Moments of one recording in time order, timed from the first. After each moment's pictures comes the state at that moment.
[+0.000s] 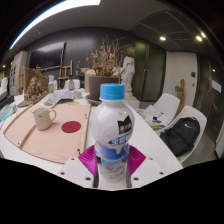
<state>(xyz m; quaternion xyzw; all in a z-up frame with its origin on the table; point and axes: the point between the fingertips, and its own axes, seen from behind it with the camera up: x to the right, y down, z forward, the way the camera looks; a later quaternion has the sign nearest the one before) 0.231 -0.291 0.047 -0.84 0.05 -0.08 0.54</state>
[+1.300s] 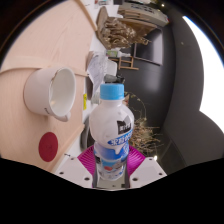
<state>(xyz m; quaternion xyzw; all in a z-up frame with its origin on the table) 0.061 -0.079 0.172 -0.55 -0.46 -0.59 0.37</state>
